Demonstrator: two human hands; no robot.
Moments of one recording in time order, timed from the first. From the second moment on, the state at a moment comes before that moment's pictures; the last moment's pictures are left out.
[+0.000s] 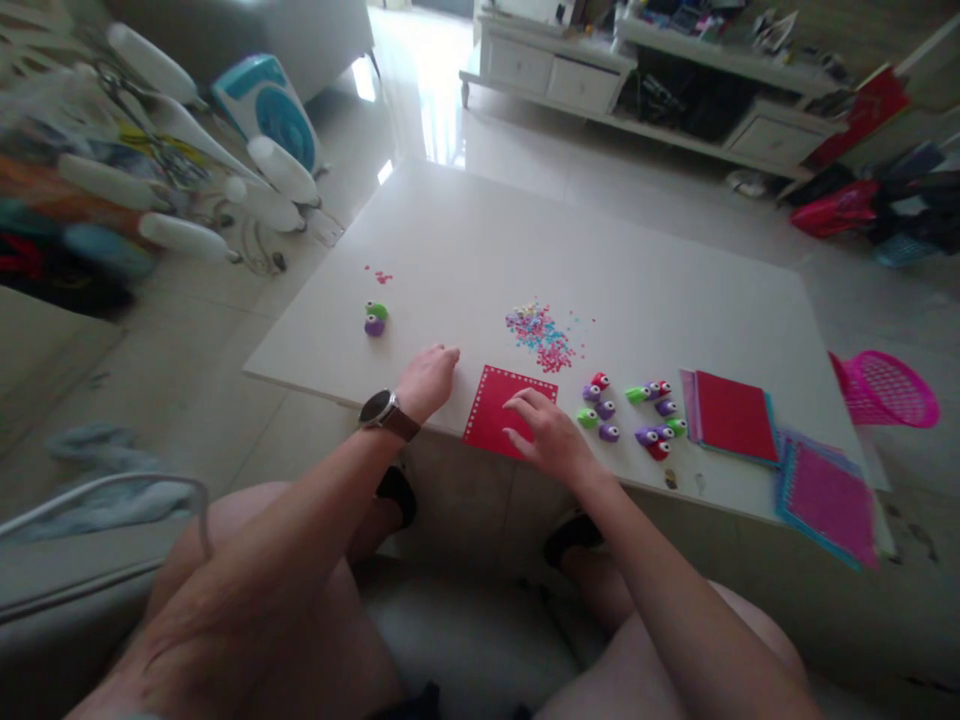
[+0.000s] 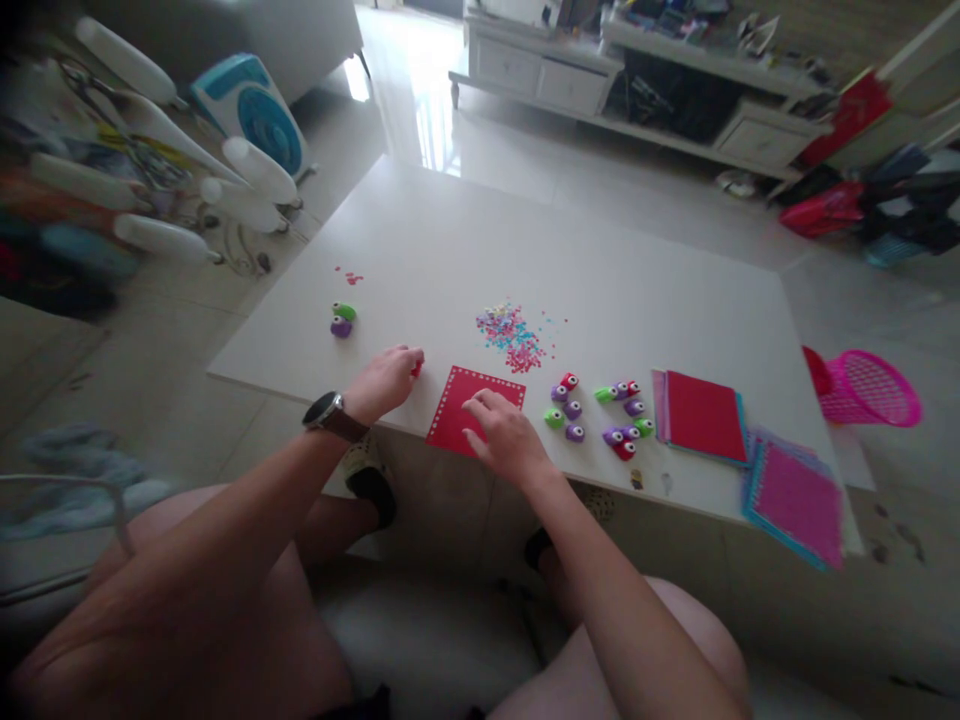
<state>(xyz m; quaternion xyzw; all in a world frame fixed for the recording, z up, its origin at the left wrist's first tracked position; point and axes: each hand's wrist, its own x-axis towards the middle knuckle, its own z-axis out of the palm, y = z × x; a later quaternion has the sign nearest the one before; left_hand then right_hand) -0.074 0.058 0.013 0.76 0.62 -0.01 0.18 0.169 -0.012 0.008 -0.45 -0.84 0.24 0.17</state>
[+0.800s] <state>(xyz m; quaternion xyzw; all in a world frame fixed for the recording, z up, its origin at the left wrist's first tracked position) -0.079 0.070 0.017 0.69 0.72 -0.05 0.12 0.171 -0.012 0.019 -0.47 -0.84 0.25 0.11</state>
